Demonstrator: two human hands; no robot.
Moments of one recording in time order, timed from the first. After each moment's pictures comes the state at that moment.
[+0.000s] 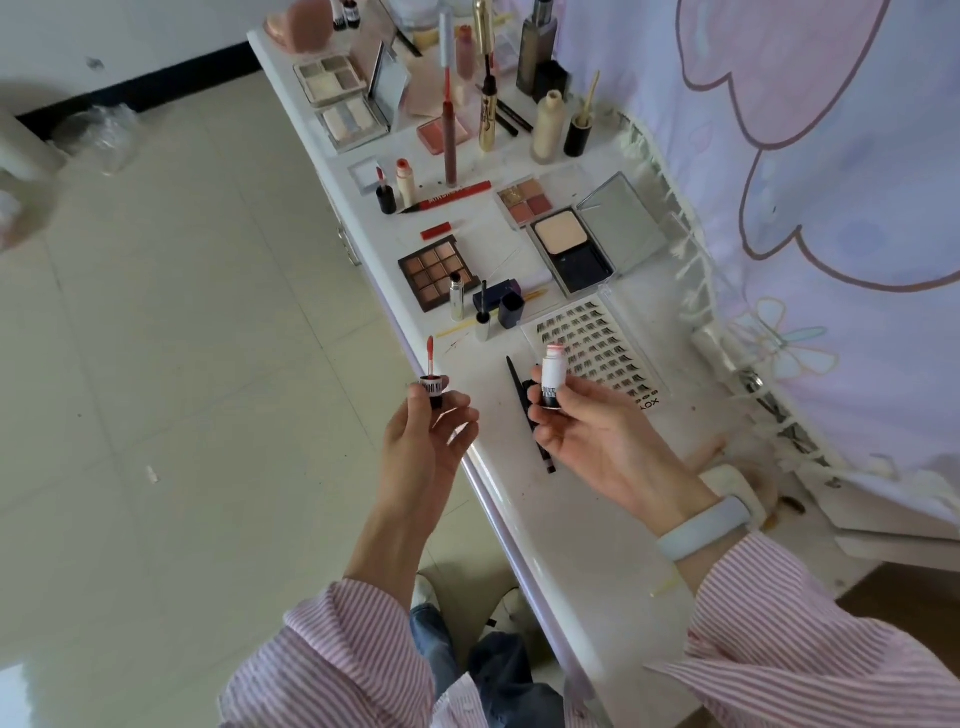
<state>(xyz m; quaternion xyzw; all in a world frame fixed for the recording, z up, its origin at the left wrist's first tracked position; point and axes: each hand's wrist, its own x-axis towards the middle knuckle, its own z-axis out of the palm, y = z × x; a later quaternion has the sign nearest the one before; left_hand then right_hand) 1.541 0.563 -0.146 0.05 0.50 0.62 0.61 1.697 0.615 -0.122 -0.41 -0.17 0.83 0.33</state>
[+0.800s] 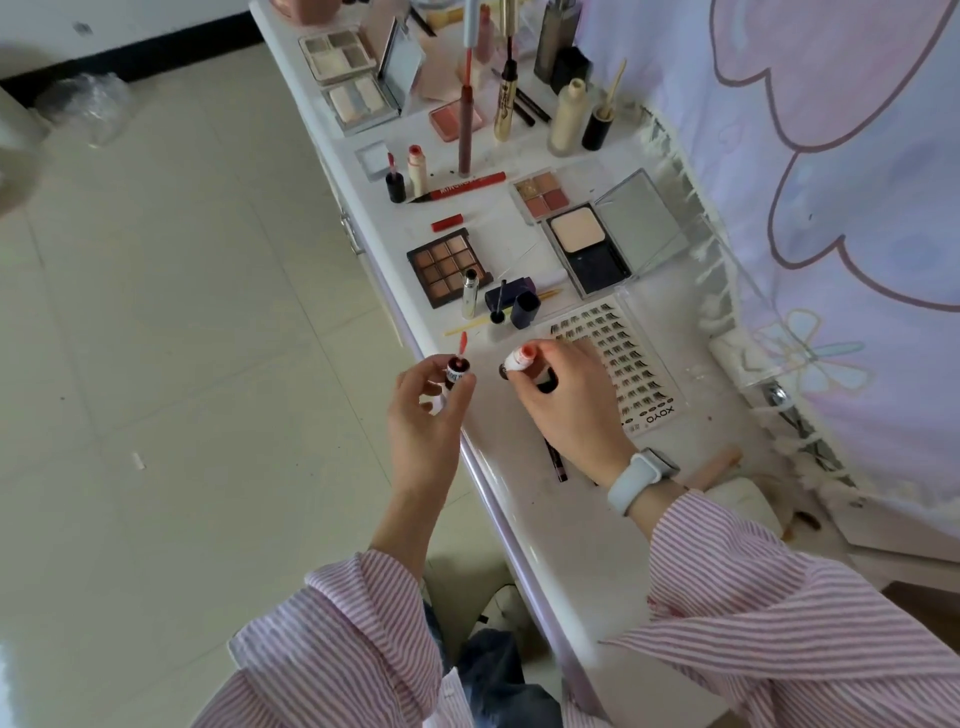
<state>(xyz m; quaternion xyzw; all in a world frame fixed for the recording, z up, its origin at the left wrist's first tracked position) 1.539 0.584 -0.173 0.28 0.69 0.56 0.38 1.662 0.642 -0.167 -0.53 -0.77 0.20 0.28</state>
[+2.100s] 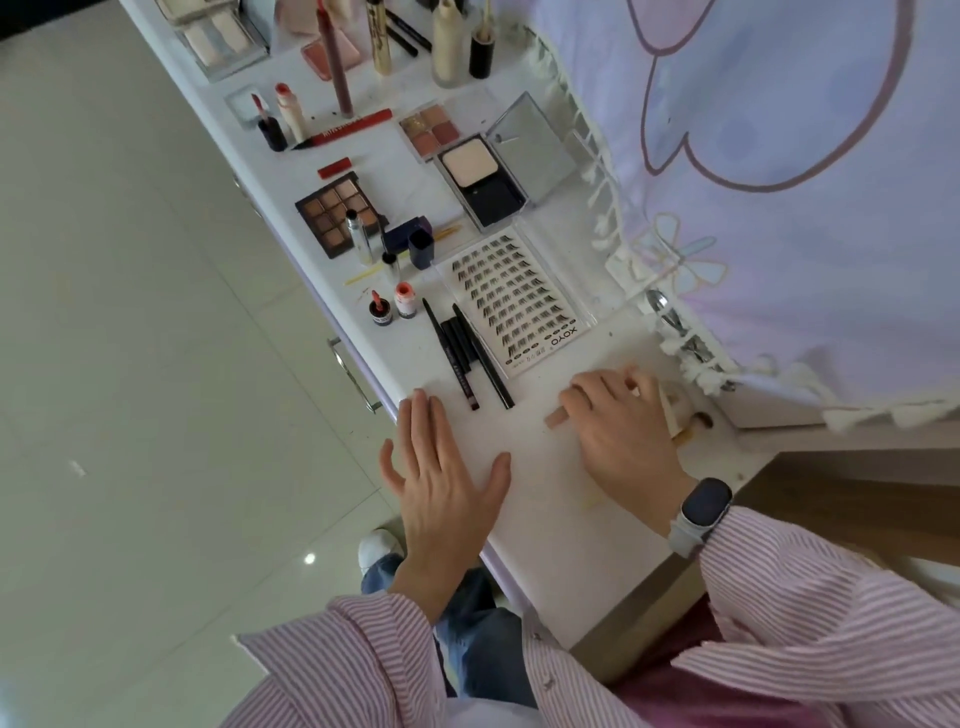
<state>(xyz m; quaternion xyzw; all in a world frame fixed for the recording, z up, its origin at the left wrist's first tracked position) 1.630 0.492 -0.210 0.59 0.77 0.16 0.18 1.792 0.564 -0.156 -0.52 -0.85 -0.03 -0.02</state>
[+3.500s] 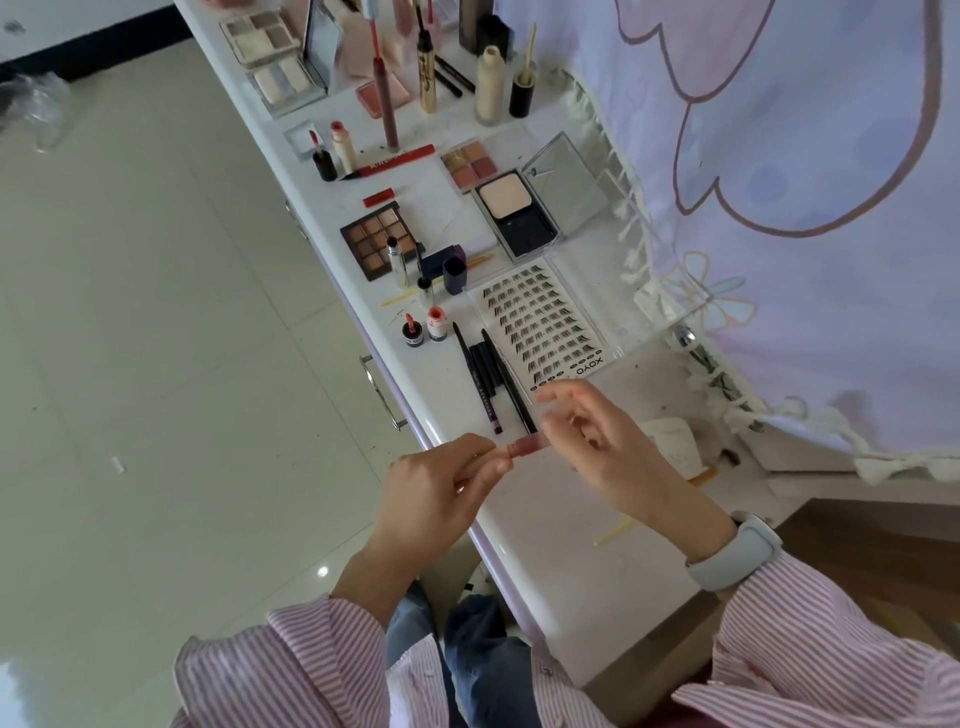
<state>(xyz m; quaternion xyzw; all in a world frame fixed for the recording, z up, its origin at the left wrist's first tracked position) 1.581 0.515 -0.157 0.67 0.59 0.37 0.25 1.758 0.572 -0.108 -0.52 -0.64 0.54 0.17</state>
